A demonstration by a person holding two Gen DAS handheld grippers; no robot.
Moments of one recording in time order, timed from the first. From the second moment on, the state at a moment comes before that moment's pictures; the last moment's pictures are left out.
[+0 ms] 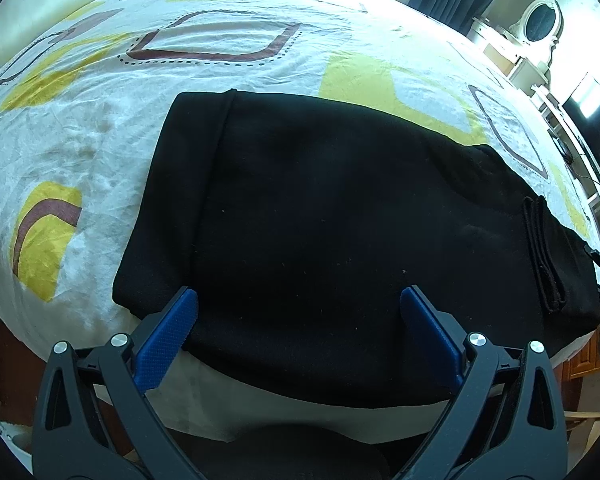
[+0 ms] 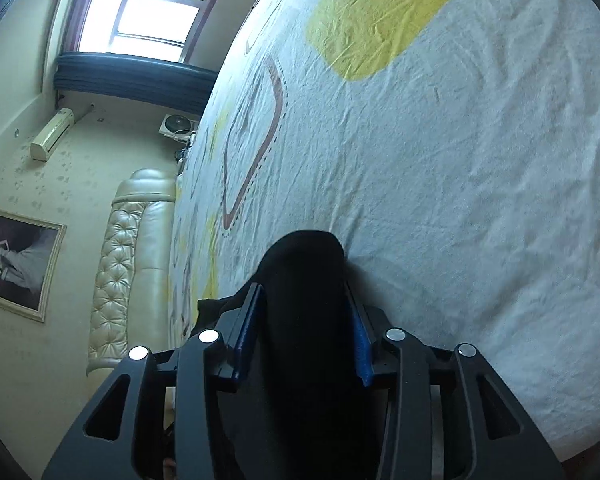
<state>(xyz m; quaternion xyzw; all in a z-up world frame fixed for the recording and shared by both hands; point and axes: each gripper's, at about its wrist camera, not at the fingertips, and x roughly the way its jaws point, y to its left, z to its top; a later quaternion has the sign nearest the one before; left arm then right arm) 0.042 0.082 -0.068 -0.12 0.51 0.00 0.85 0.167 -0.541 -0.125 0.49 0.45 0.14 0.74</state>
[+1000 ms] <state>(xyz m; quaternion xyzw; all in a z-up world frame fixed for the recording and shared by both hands) 0.041 0.143 -0.017 -0.26 0.45 -0.08 0.85 0.082 -0.480 -0.036 0.32 0.44 0.08 0.84</state>
